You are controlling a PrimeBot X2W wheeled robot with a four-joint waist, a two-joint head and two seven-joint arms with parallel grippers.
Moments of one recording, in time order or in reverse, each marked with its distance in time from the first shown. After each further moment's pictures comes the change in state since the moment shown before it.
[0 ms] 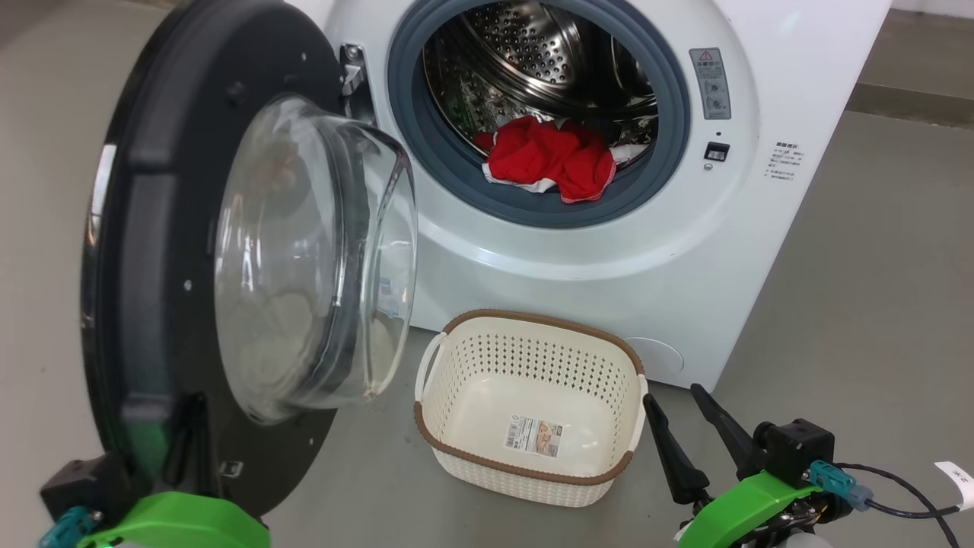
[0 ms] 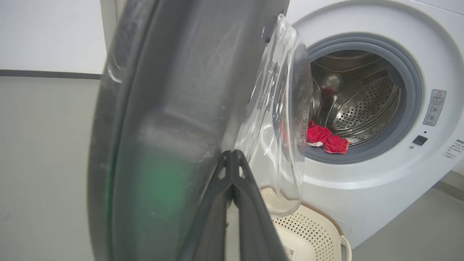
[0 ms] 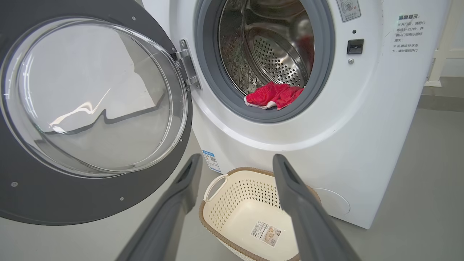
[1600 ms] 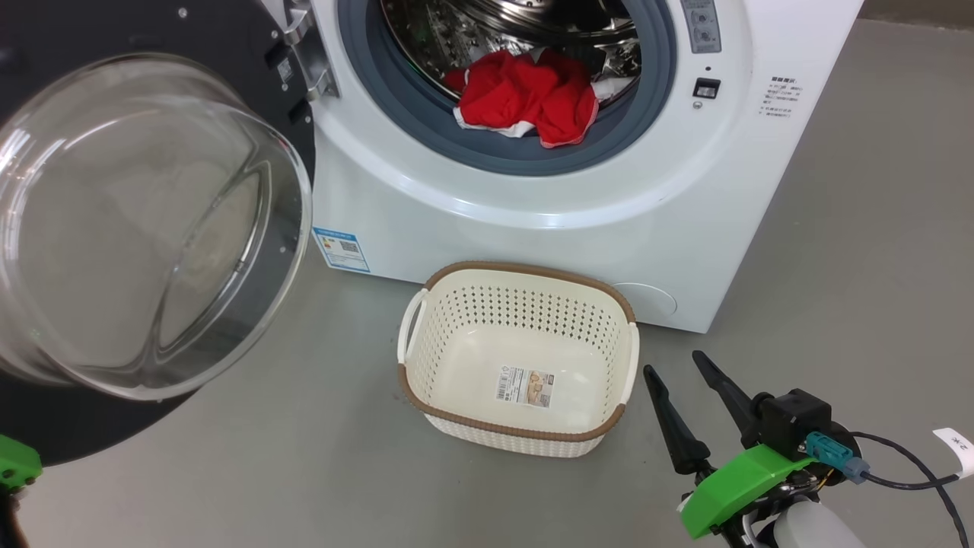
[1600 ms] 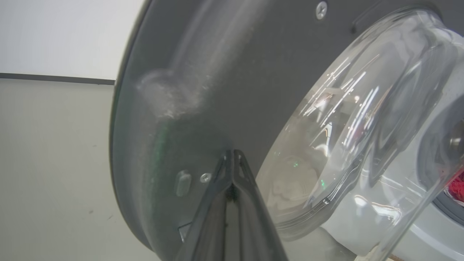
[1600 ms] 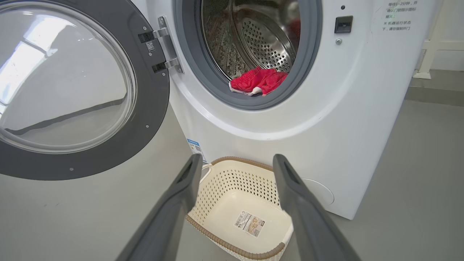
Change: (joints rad) left arm -0.375 0.199 0.246 0.706 -0.122 -0.148 -0.238; right arm -0.063 -0.015 -0.003 0.006 -0.076 0.000 0.000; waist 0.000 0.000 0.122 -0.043
